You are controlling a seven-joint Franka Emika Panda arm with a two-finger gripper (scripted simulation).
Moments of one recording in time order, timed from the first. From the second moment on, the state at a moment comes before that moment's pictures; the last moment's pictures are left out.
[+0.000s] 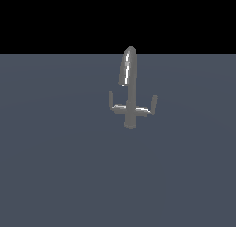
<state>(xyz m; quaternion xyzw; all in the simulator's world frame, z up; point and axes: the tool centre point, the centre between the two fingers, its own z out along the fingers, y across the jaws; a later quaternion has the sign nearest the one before) -0.161 -0.067 0.460 -0.98 0.08 0.04 0.18</state>
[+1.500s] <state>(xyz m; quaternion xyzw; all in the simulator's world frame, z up) -0.041 -0.152 0.336 -0.85 0.20 0.13 0.47</state>
